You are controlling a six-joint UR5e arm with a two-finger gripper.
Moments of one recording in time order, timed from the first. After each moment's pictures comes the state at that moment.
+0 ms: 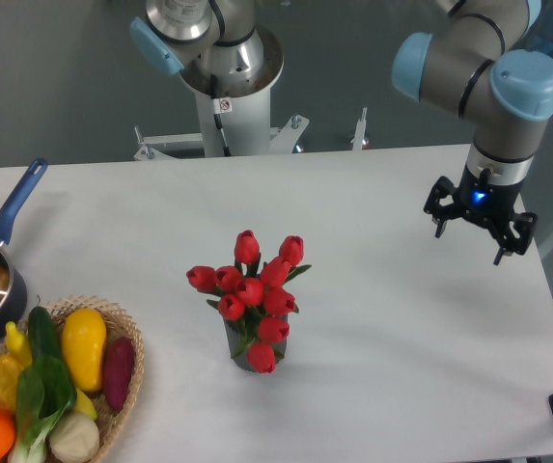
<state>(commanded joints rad) 2.85 -1.95 -1.56 -1.03 1.44 1.46</state>
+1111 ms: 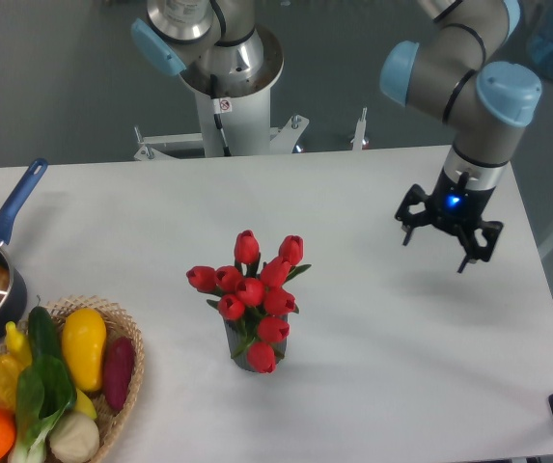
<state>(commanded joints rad) 2.87 -1.91 -1.77 -0.98 1.12 1.44</state>
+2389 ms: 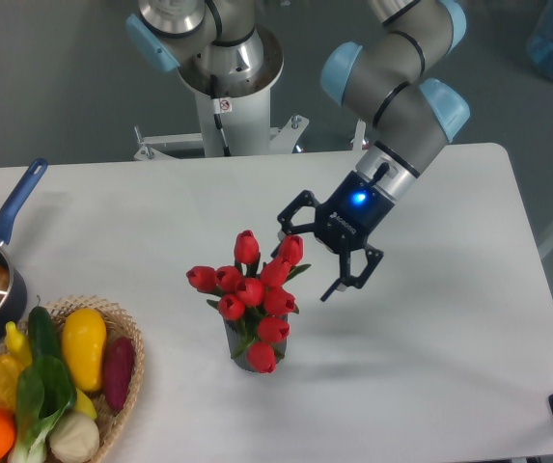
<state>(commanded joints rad) 2.75 -1.85 -1.87 -1.02 0.46 1.44</state>
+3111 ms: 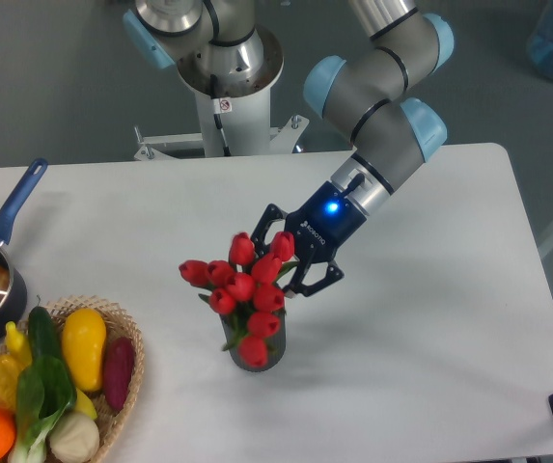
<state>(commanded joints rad) 2.72 -1.87 -1.86 -1.01 0.42 1.46</state>
